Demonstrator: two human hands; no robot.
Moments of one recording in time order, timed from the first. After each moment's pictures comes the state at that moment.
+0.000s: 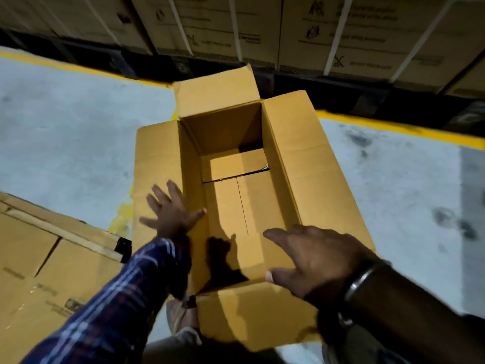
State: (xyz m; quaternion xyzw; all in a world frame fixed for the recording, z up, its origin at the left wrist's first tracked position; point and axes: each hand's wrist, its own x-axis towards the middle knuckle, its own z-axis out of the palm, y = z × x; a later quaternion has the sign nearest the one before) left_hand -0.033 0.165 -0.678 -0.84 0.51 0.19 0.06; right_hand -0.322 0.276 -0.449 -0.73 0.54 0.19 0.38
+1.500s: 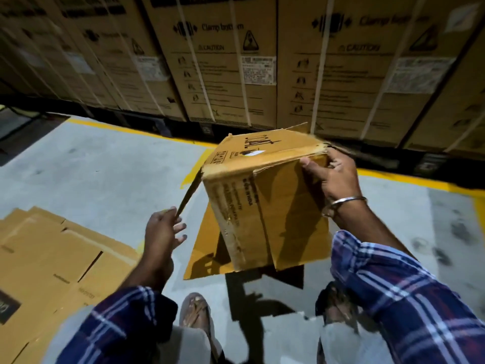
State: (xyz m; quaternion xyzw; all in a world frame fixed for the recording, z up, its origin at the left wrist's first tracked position) left_hand -0.051 0.321 -0.462 -0.69 0.24 0.45 -0.51; right_hand -0.380 0.266 -0.413 -0.43 0.52 -0.58 0.46
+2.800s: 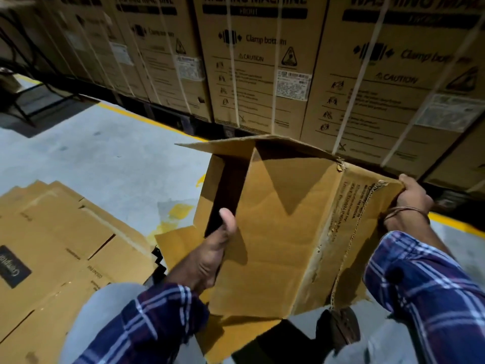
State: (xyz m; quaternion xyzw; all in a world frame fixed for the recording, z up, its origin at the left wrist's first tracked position) left_hand -0.098 0.376 -0.415 -0.38 0.35 0.76 -0.40; right_hand -0.430 0.243 -0.415 -0.04 0.64 -0.67 0.38
